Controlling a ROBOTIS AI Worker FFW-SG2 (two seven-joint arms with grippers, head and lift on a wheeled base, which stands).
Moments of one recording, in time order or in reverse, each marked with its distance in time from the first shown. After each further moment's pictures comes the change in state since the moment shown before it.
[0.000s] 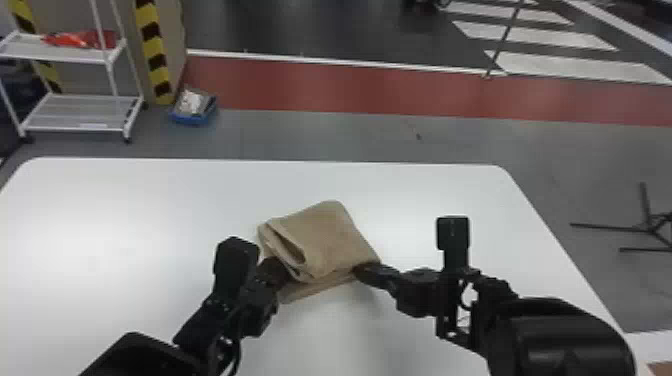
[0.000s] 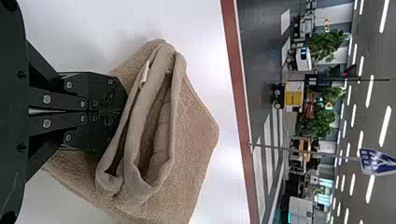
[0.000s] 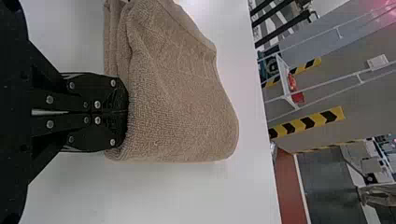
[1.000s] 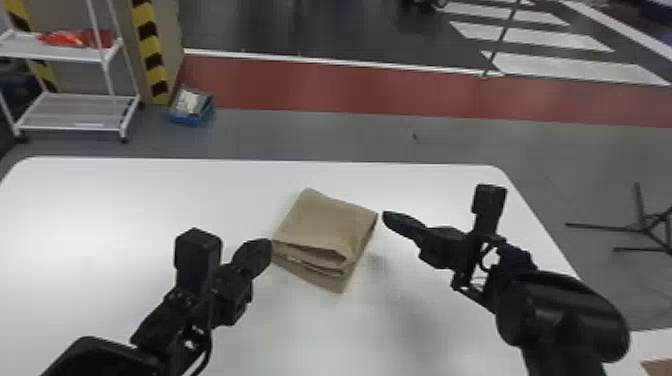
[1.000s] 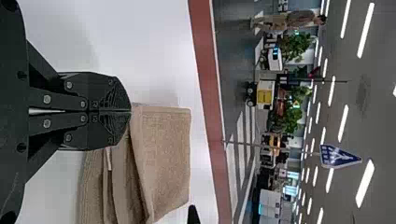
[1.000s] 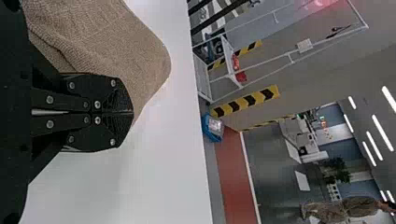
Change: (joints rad) left arm 0.030 0.027 0.081 -0.034 0.017 -0.113 -0.094; right arm -0.167 0.002 -0.142 0.259 -0.060 -0.255 0.046
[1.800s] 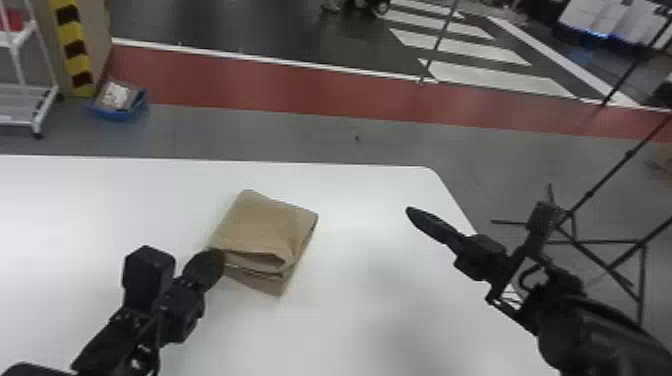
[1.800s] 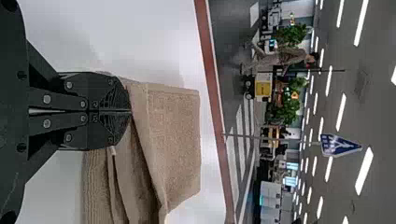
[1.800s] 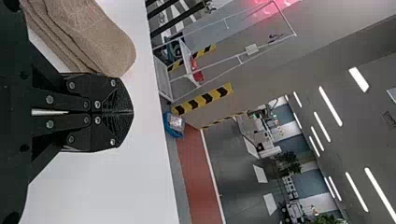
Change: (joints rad) left arm -0.043 -0.007 -0.074 0.140 -0.003 -0.115 0.028; right arm 0.164 -0.089 -0.327 -0.206 -0.162 0.055 0.220
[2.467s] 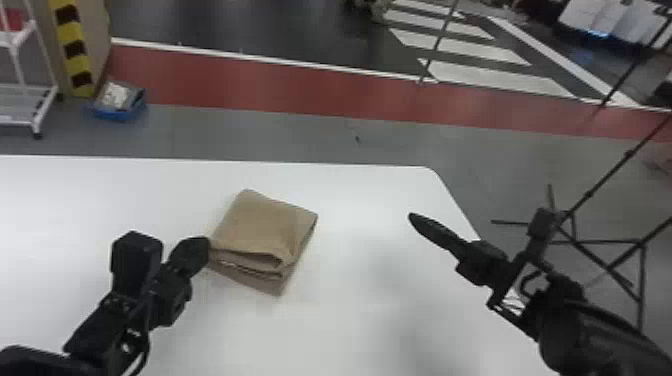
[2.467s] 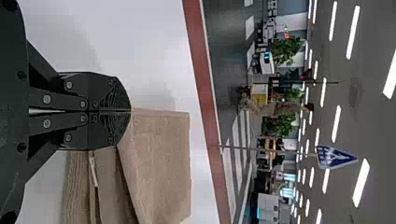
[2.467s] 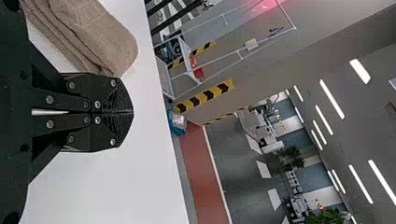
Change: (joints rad) left arm -0.058 0.000 0.027 0.069 0.003 -0.030 0.041; right arm 0.006 0.004 -0.014 0.022 -0.003 0.005 0.003
